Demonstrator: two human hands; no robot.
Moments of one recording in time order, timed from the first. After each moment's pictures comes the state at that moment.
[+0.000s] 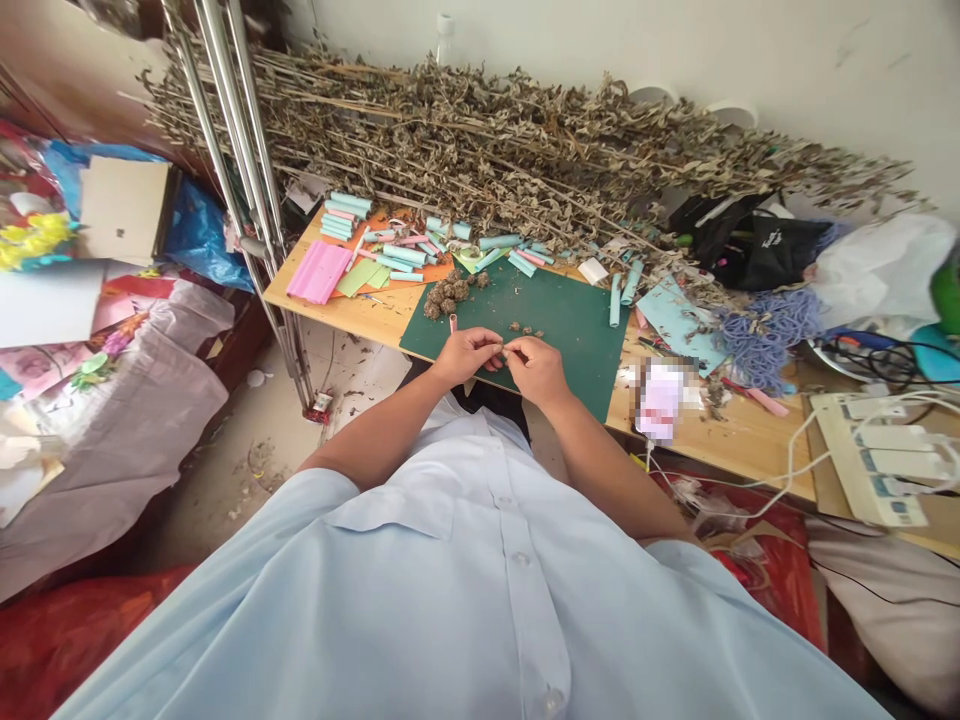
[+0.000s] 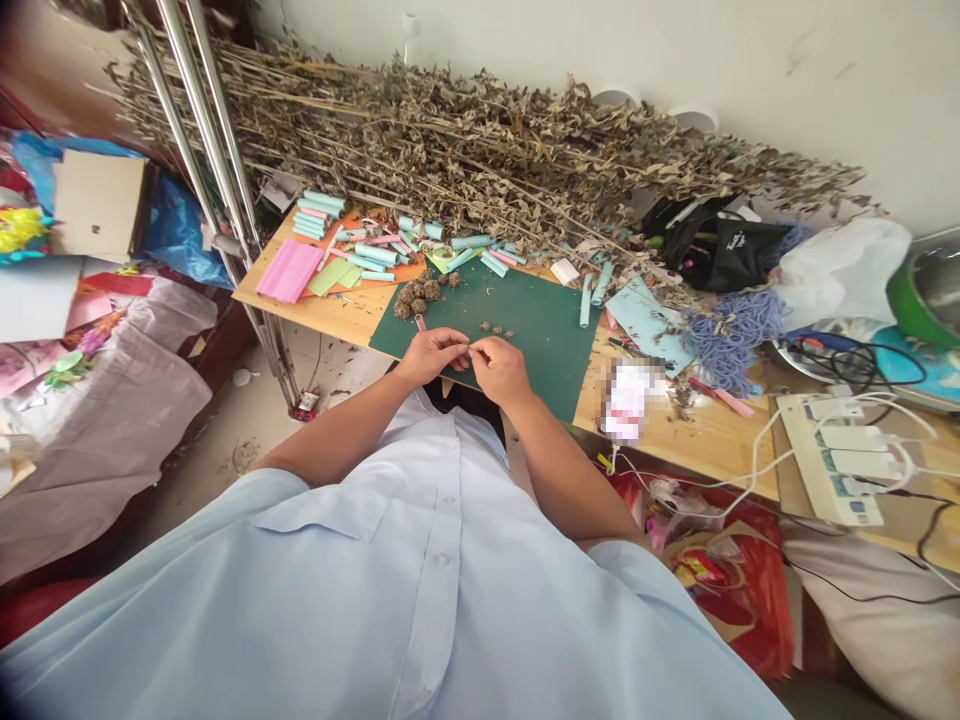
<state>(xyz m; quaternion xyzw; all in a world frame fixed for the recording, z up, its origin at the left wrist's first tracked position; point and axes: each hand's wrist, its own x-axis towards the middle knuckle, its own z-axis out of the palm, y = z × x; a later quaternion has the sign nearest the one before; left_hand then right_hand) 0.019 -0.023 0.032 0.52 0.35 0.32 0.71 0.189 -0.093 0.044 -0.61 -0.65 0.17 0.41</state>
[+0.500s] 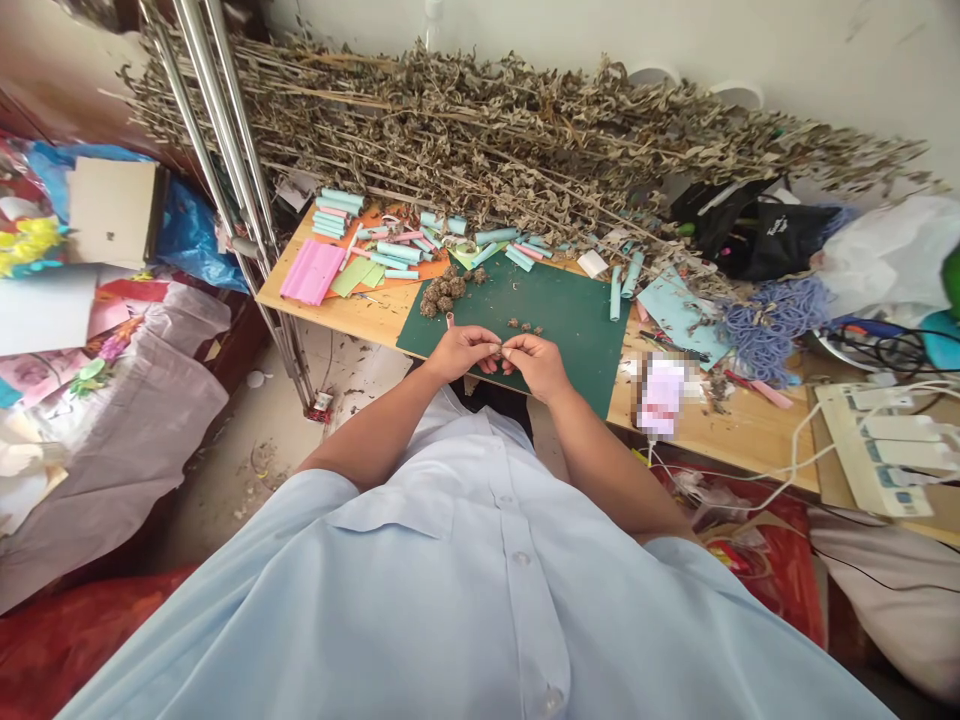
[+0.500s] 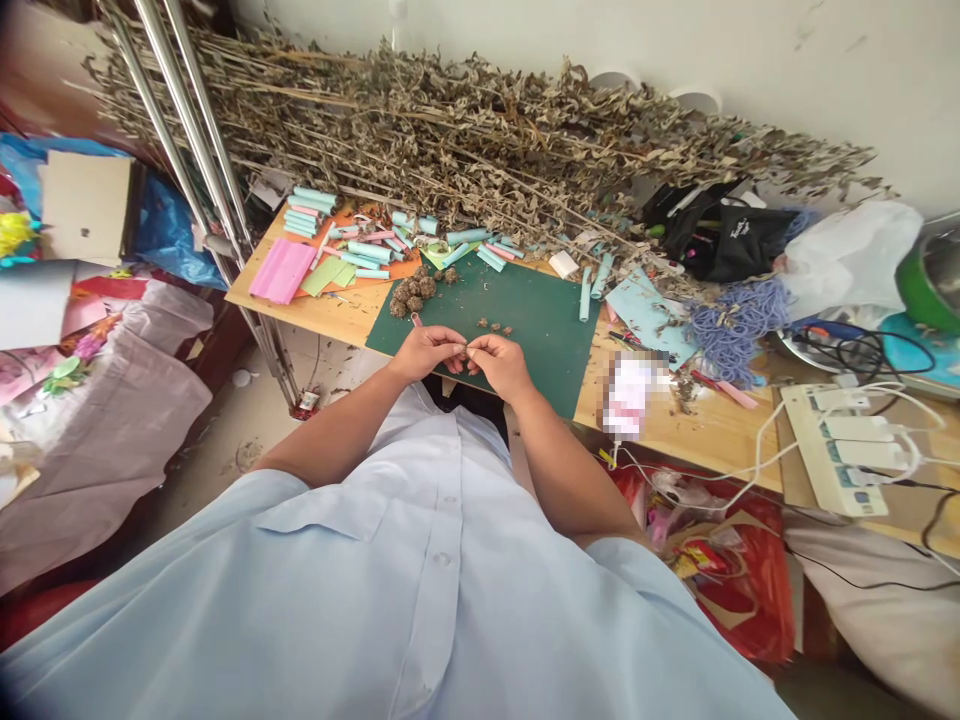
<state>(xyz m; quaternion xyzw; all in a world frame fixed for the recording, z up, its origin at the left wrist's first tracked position) 0.012 -0.017 0.037 0.51 0.32 0.28 0.75 0.188 -0.086 0.032 -0.57 -0.40 0.52 0.50</state>
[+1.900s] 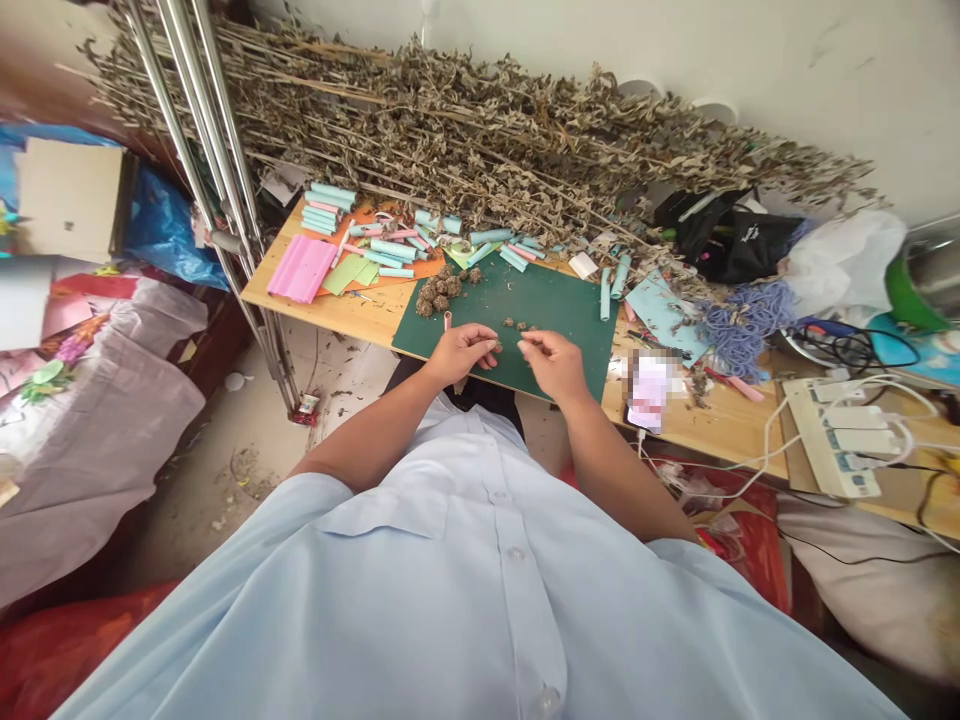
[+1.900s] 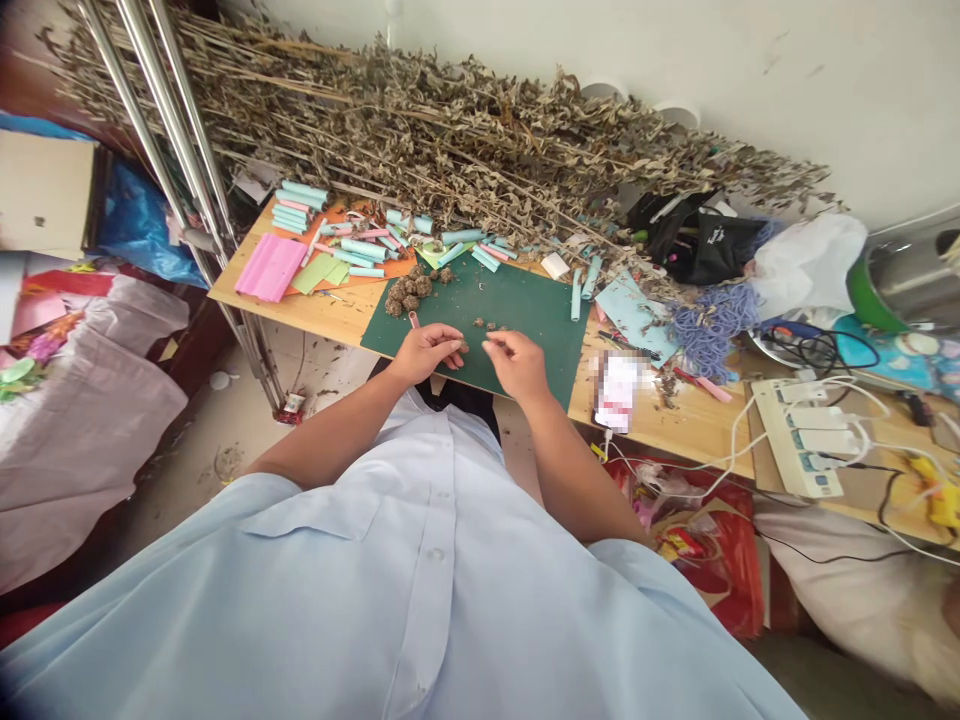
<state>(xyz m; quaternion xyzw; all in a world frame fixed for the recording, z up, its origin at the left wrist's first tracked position) 0.017 -0.024 0.036 0.50 0.33 0.32 0.73 0.222 -0.103 0.042 -0.68 -0.55 0.22 0.43</state>
